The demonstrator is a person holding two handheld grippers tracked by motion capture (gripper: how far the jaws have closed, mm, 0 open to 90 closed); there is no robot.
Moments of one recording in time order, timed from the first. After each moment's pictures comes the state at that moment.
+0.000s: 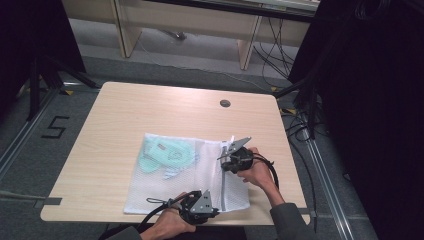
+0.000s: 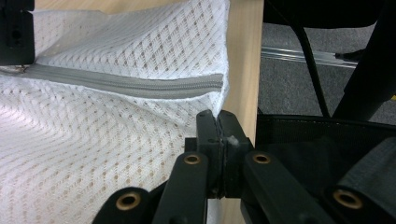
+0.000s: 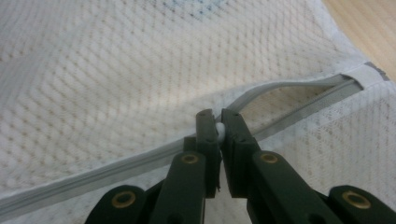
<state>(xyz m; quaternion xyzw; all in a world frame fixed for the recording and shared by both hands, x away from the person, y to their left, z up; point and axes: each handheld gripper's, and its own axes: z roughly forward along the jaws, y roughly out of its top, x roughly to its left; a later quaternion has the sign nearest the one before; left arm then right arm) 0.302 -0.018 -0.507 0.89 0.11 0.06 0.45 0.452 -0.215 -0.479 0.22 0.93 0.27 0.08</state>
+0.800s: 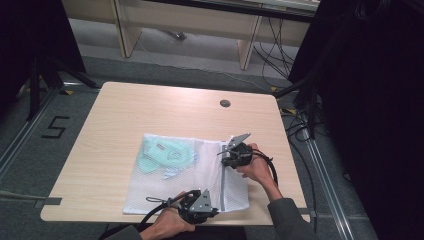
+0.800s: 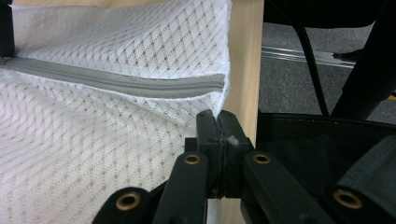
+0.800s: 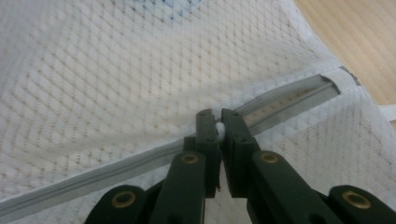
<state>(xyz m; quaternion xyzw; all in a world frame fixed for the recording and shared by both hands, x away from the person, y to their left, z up) 0.304 -0.017 -0.508 0.89 0.11 0.05 0.45 0.466 -0.214 -0.479 0.23 0.93 0.27 0.09</state>
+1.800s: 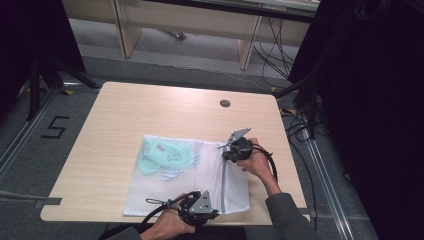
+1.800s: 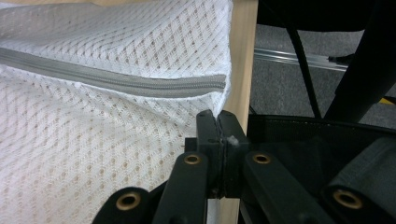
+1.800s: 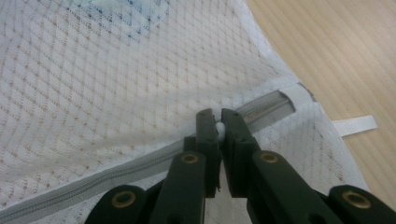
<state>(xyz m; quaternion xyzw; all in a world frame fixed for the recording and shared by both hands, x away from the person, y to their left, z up) 0.301 -0.016 -0.508 0.88 0.12 0.05 0.45 0.484 -0.215 -0.476 0.22 0.93 0.27 0.11</state>
